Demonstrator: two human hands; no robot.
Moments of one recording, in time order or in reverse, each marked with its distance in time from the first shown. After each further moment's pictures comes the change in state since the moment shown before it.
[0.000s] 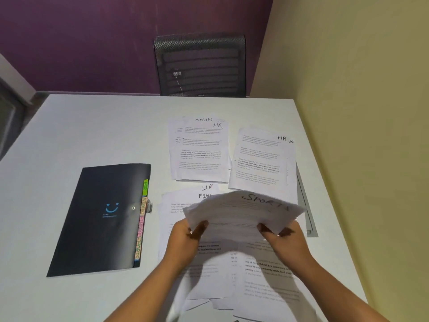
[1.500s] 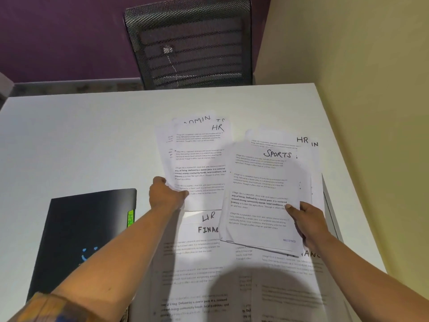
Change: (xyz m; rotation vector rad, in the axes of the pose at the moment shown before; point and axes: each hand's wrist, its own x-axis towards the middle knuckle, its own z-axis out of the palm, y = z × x) left_hand 0.263 -0.038 -0.025 0.466 0.283 -0.510; right_hand 0.203 0.068 -0.020 0.179 0.201 0.479
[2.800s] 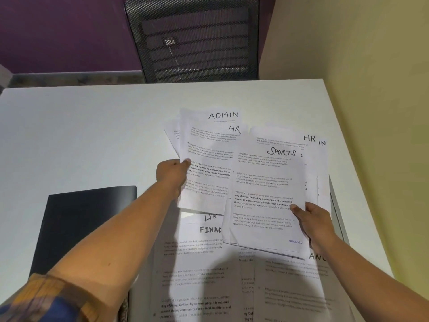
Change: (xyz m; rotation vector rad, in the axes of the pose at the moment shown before) left_hand 0.023 0.044 0.000 -0.557 -0.137 -0.147; right_hand 0.003 -0.001 0.004 0.050 0.009 -0.013
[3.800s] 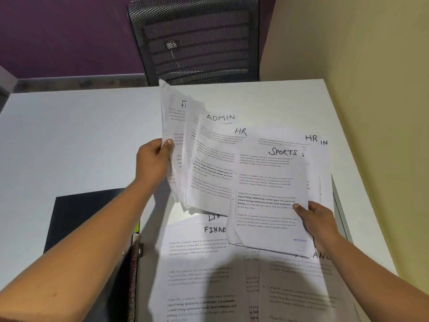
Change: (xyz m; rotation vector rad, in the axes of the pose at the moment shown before) left_hand -0.009 0.035 -0.053 0.152 -0.027 0.589; right_hand 0.005 0.005 -0.001 0.004 -0.003 -0.013
